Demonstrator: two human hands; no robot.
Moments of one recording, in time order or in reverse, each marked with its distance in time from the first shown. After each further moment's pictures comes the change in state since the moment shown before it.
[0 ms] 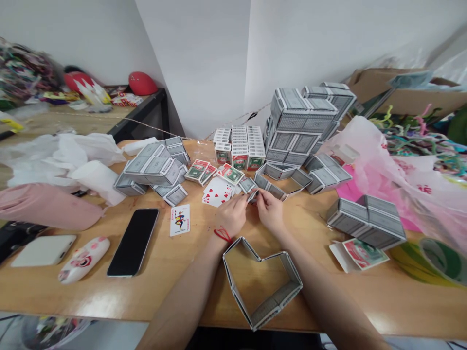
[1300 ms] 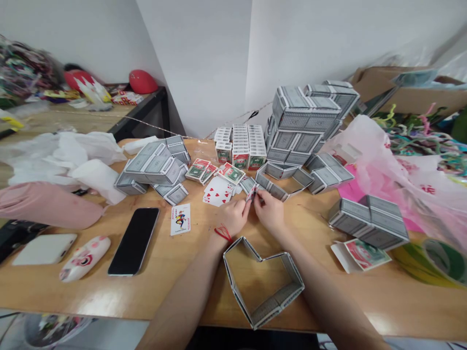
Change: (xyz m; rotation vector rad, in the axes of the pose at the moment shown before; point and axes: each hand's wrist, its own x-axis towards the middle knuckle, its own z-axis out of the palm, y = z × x) left_hand -0.003 -0.002 0.010 0.172 -0.031 -0.049; right_hand 0.001 0.004 0.002 -0.560 0.068 -0.147
